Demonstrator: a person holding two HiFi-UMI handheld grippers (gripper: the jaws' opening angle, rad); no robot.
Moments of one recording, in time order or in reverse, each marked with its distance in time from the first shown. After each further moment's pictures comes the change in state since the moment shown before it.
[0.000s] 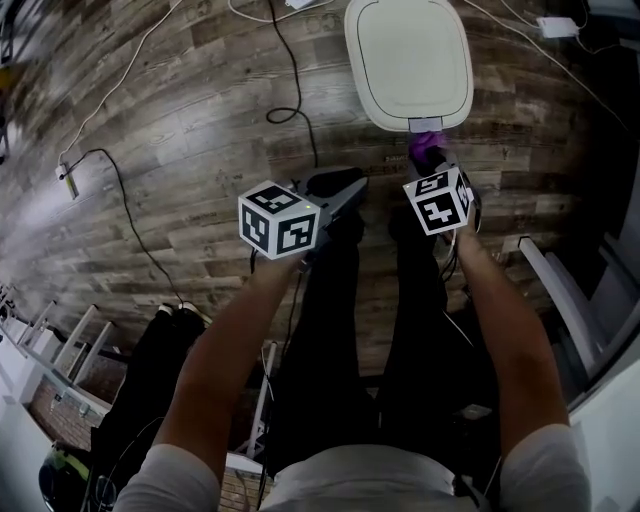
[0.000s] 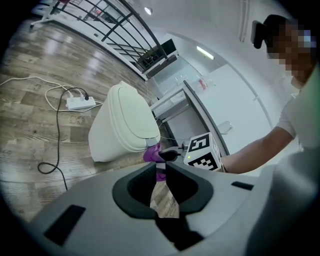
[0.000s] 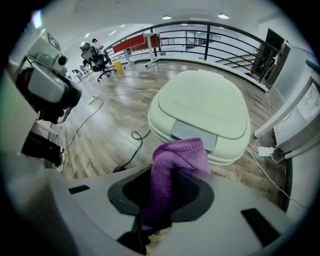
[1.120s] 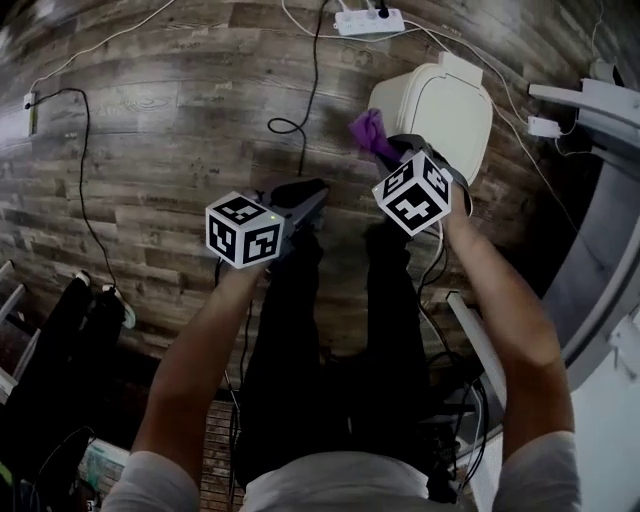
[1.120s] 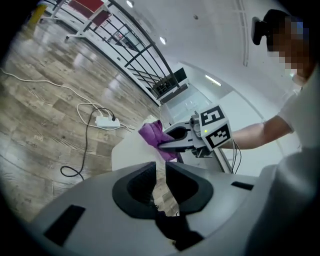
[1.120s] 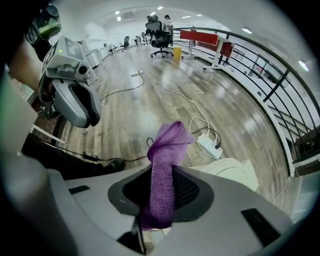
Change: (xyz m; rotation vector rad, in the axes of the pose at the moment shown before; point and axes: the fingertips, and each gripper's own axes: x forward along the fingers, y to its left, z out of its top) left arm -0.109 0.066 0.024 -0.119 -0.294 0.088; right arm -0.008 0.071 0.182 -0.677 0.092 0.117
